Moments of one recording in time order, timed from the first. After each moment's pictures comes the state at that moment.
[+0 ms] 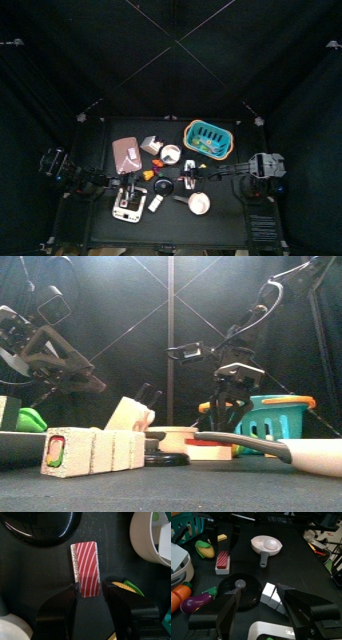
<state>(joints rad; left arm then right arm) -0.21 -0.14 1.24 -0.19 -0.86 0.01 -0.09 0.08 0.57 -0.25 0.52 0.12</state>
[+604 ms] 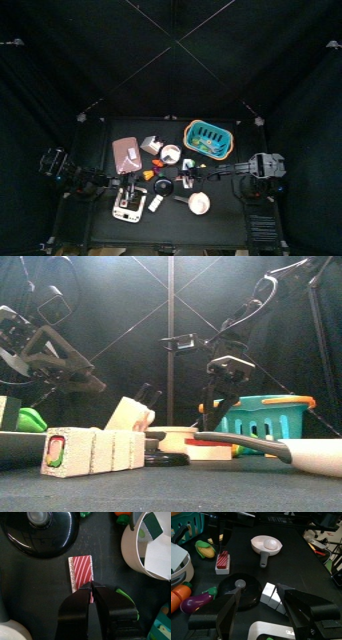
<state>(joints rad) -0.21 -0.14 1.24 -0.19 -0.86 0.01 -0.08 0.08 0.52 -0.29 0.53 0.12</state>
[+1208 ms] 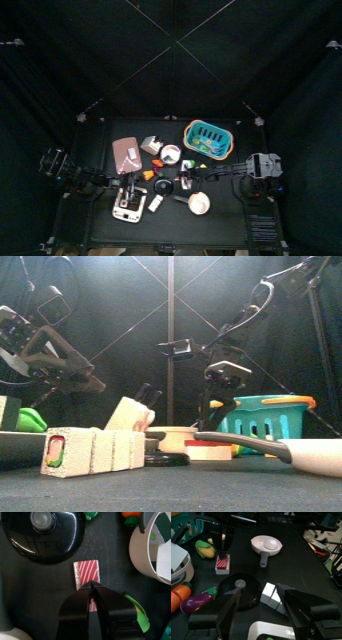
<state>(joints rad) -0.21 -0.14 1.24 -0.19 -0.86 0.01 -0.08 0.13 0.52 -0.24 0.48 0.12</state>
